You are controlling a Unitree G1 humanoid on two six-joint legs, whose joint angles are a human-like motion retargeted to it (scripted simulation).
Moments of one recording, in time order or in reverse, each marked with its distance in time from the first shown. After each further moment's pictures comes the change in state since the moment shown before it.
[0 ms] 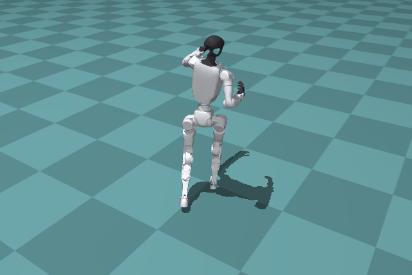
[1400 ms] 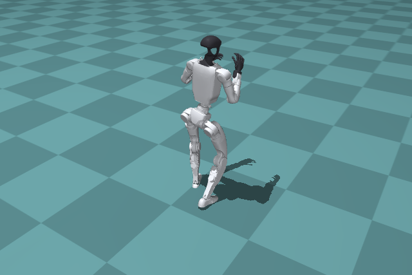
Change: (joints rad) left arm 0.634 -0.317 0.310 -0.752 0.446 -0.096 0.187; right arm -0.623 0.196 0.203 -0.130 -0.602 -0.146 -0.461; waist 0.229 -0.363 -0.096; left_leg -0.310 -0.196 0.370 -0.324 0.052 0.244; right_leg 0.017 -0.451 0.056 0.535 -0.386 0.003
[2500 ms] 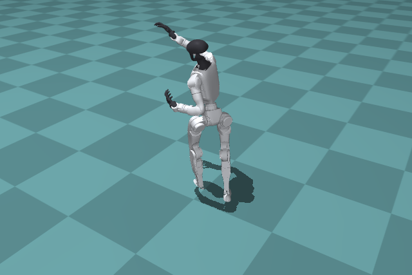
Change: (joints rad) left arm 0.501 -0.062 0.048 -0.167 -0.767 0.252 -0.632; right arm -1.146 -0.460 0.094 1.208 0.282 0.364 0.046; waist 0.515 -0.359 0.061; left_leg -0.100 -0.058 -0.570 -0.035 0.101 -0.164; right_leg 0.348 0.075 -0.703 -0.474 0.094 -0.204
